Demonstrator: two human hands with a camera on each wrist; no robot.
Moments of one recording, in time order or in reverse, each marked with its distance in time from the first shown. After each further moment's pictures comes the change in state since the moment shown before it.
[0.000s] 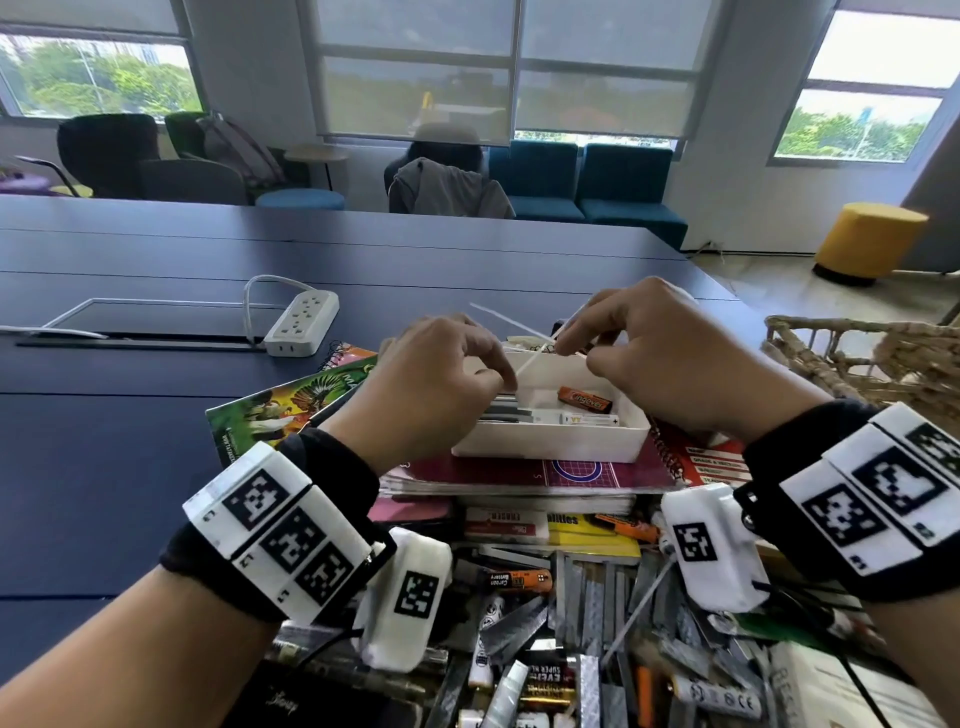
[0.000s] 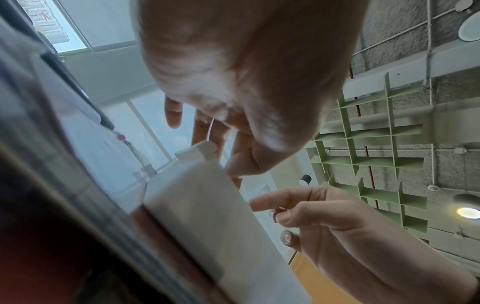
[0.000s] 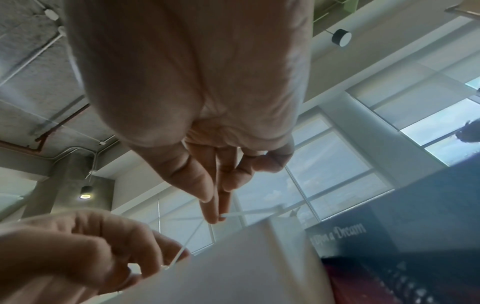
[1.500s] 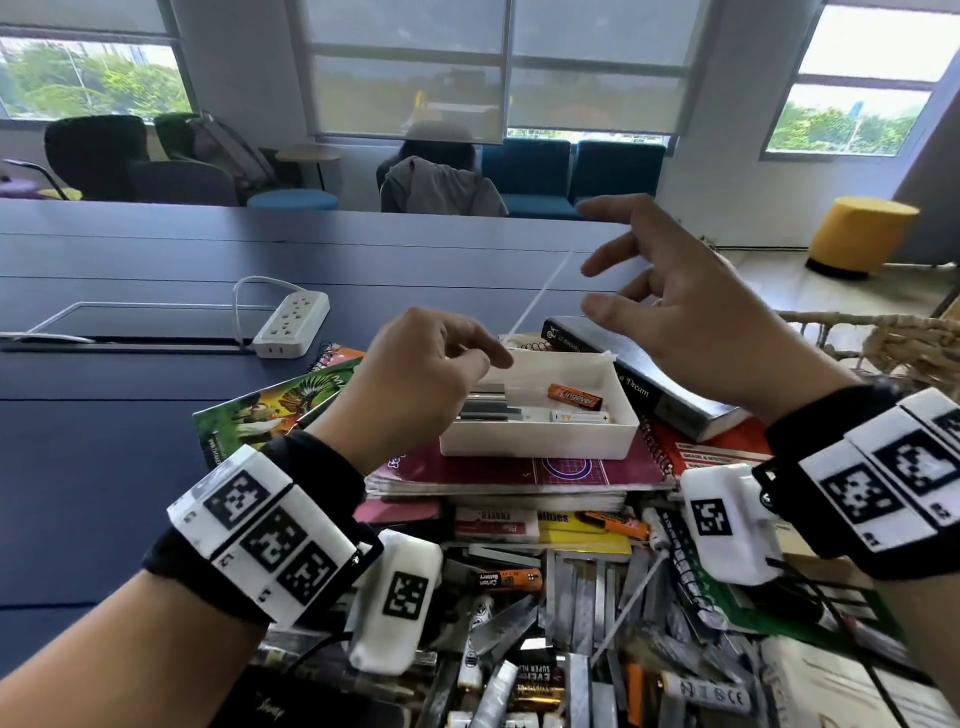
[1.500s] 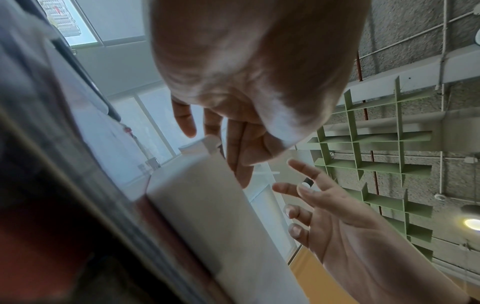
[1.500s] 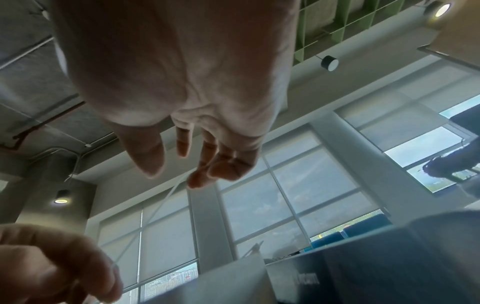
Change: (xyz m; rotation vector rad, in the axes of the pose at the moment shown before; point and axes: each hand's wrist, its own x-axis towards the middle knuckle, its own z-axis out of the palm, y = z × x) left_hand 0.002 -0.004 0.001 -0.215 0.053 0.009; right_hand -0.006 0.009 -0.021 0.197 0.156 -0.097
